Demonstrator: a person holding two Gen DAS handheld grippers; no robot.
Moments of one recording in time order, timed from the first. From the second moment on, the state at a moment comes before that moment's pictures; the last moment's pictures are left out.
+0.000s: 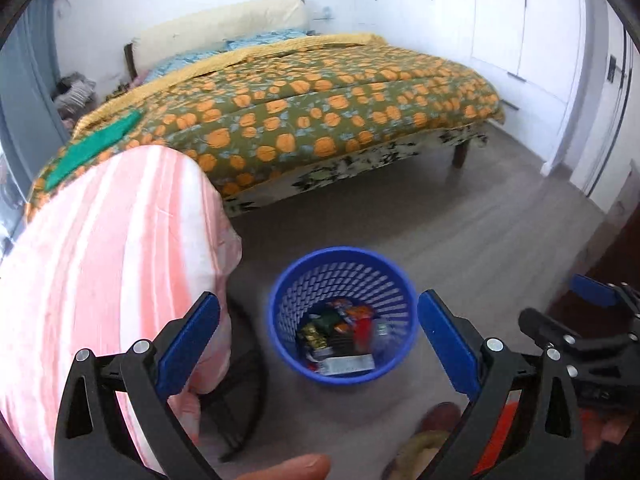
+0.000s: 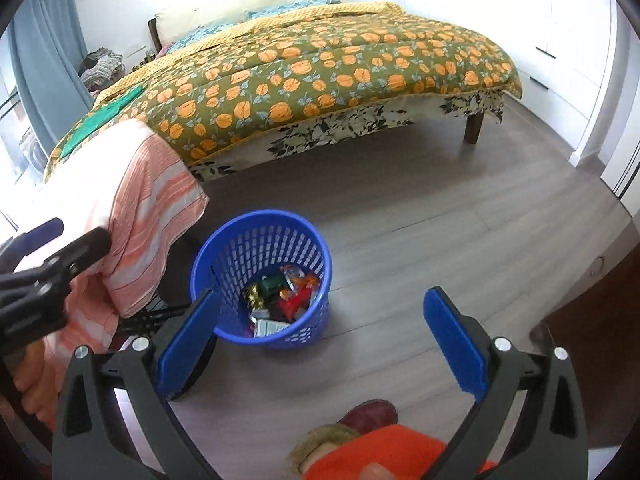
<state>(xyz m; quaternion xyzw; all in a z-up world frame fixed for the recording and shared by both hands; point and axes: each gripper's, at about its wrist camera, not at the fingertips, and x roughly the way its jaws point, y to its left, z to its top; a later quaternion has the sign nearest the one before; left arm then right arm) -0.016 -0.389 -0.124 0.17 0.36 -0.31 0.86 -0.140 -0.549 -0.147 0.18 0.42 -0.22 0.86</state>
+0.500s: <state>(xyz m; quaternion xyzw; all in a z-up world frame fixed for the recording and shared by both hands) -0.009 -0.388 -0.145 0.17 0.41 -0.31 0.84 -0.135 -0.533 -0.149 0.16 0.43 -0.20 0.87</state>
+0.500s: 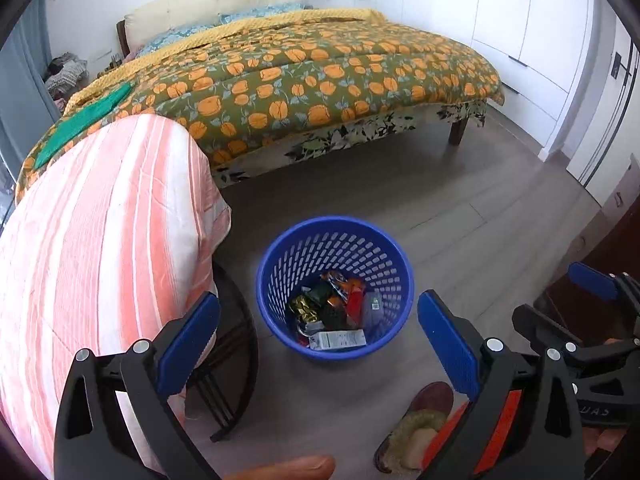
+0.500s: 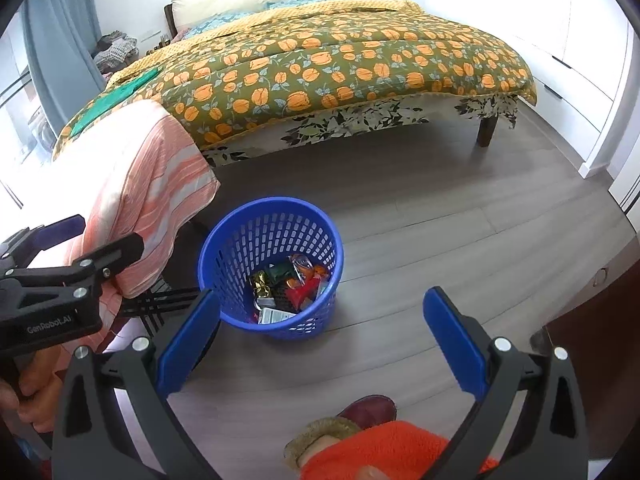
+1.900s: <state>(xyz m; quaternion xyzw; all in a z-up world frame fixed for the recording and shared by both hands) -0.004 -0.380 -0.153 0.17 0.42 -0.29 0.84 -0.127 -0.525 -0.153 0.15 0.44 -0.19 0.87</state>
